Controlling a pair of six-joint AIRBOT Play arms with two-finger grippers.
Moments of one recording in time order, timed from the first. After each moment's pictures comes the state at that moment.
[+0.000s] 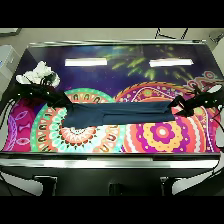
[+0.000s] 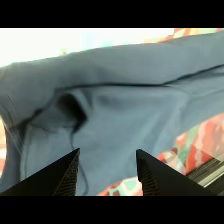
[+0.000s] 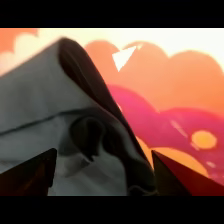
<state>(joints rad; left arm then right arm) 0.13 -1.75 1.52 0.88 -1.43 -1.36 -0.41 -1.83 1.48 -1.04 1.36 1.51</state>
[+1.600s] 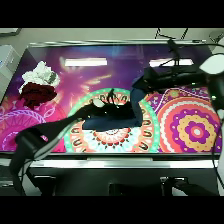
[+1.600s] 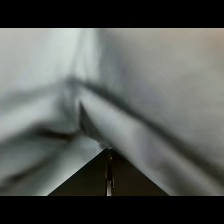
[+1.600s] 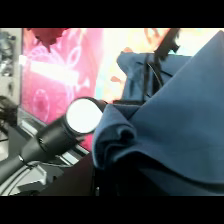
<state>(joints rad) -0.61 -1.96 1.52 0.35 -0.68 -1.48 0.10 -1.33 1.50 -0.68 1.33 1.58</state>
